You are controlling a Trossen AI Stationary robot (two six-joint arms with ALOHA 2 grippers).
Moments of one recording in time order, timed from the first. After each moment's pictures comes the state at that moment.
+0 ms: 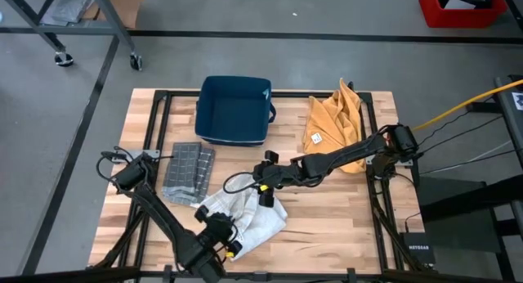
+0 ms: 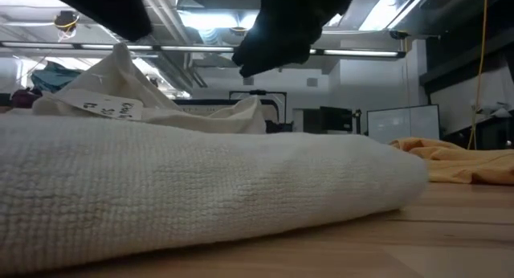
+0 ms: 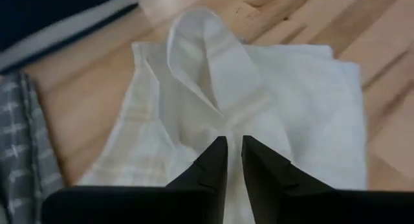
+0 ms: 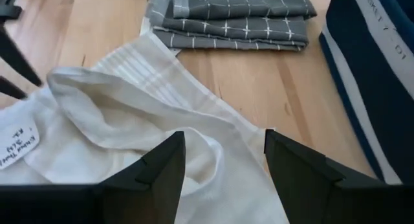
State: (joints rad) left arm -0.80 2.07 1.70 -1.24 -0.90 -1.66; right arm 0.24 1.80 1.28 -0.21 0.24 0.23
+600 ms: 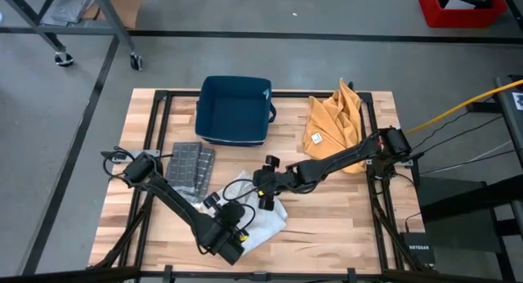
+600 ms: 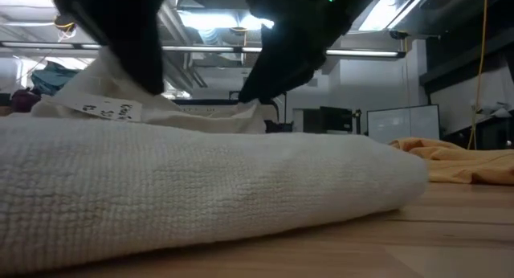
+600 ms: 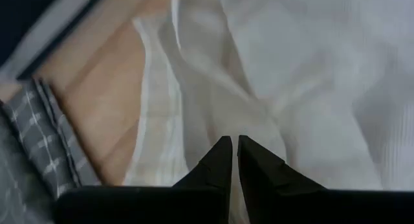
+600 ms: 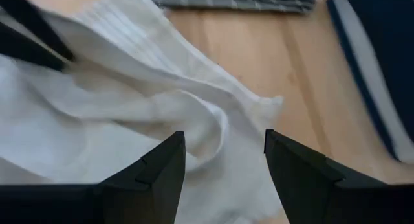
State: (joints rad) left arm -0.66 2.07 1.70 -1.25 -0.64 -1.35; right arm 0.26 1.87 1.28 -0.25 0.30 0.26
